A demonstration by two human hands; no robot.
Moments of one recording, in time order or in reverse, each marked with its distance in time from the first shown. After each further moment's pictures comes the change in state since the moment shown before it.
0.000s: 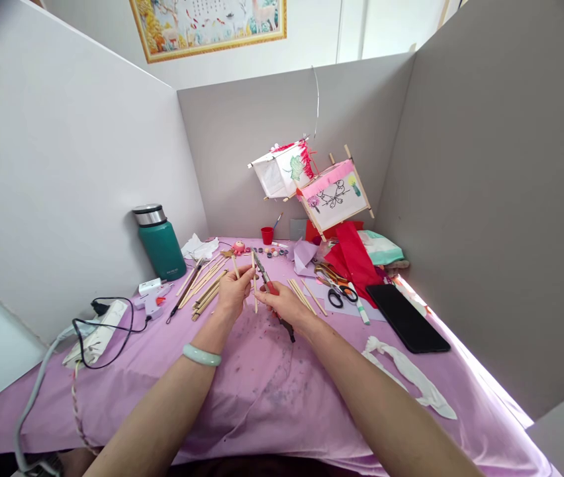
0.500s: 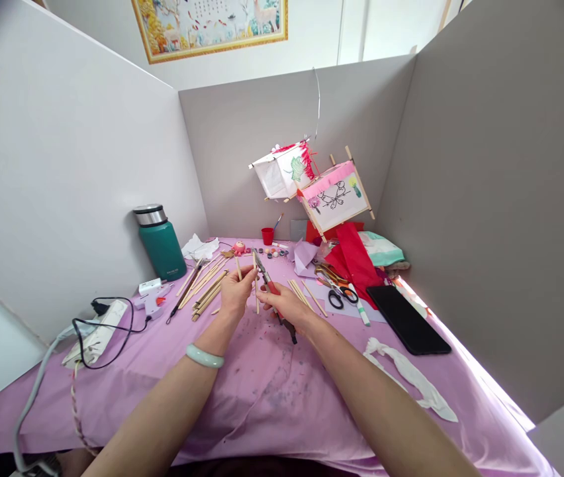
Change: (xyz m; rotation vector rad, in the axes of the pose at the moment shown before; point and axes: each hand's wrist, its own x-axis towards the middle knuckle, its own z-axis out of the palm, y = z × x) left_hand 0.004 -0.012 0.001 0.164 0.093 0.177; right_hand -0.006 -0.008 -0.003 0.061 -0.042 0.046
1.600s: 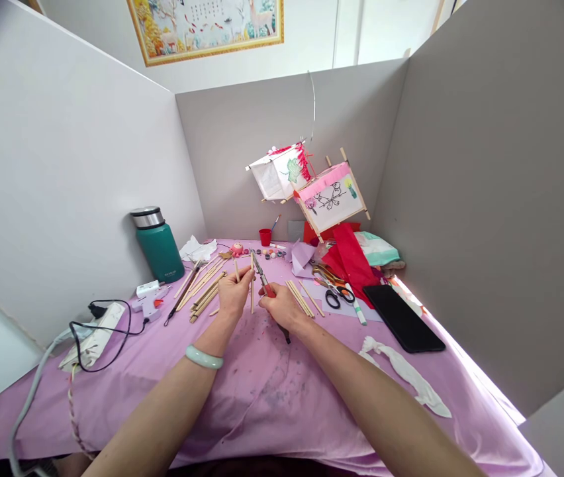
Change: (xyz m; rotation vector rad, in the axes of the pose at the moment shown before) left_hand -0.002 0.001 0.000 0.227 0.034 0.117; right_hand 0.016 0.018 0.004 -0.192 0.178 -0.095
